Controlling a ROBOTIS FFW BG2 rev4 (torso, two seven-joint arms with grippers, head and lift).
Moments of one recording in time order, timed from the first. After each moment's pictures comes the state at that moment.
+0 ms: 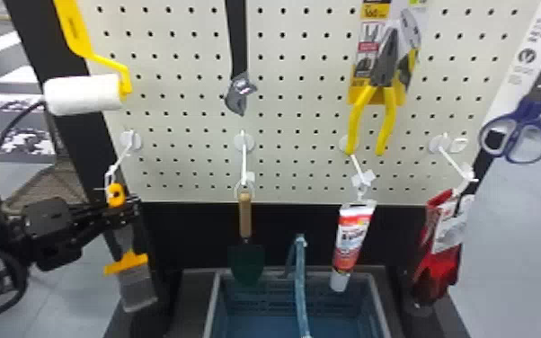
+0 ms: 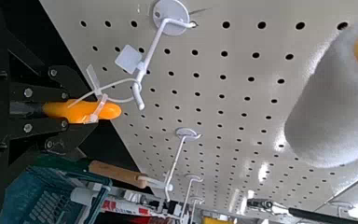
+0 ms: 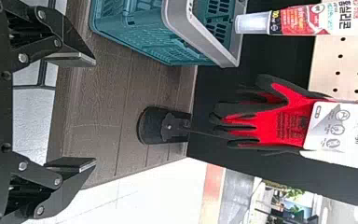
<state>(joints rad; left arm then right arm) 0.02 0.23 0.34 -2.08 0.16 0.68 -1.12 1.00 0.00 -0.12 -2.06 0.07 -0.10 0.08</state>
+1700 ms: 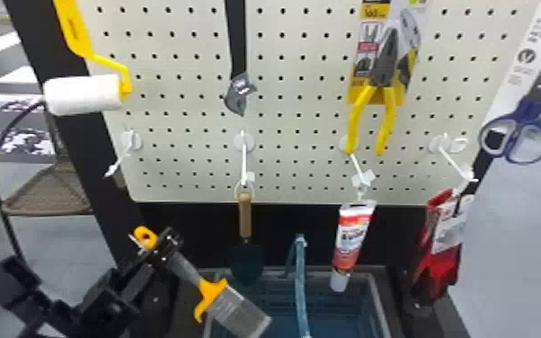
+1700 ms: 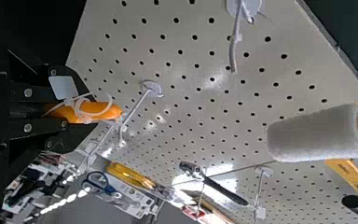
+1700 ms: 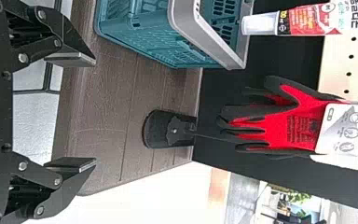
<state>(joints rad) 0.28 0.16 0.12 -1.88 0.93 0.28 -0.86 0.98 0.00 -0.12 -2.05 0.06 -0.08 0.10</state>
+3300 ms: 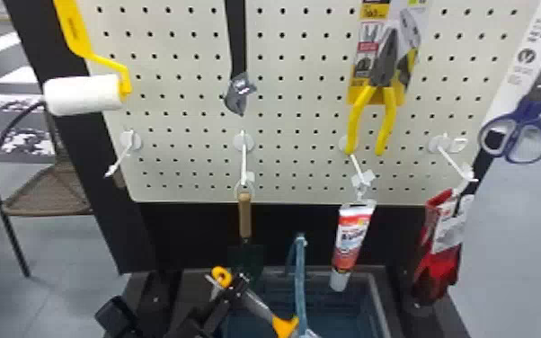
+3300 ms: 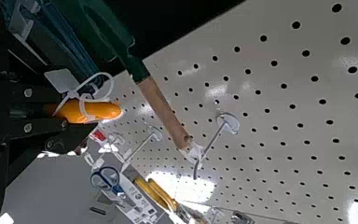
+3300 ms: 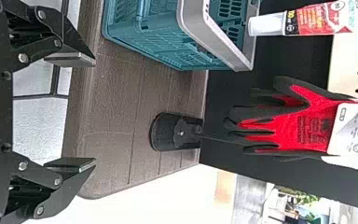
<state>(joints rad) 0.21 0.15 -0.20 -1.58 1.10 0.11 -0.84 0.99 0.00 -0.12 -2.04 0.05 -0.06 0.11</state>
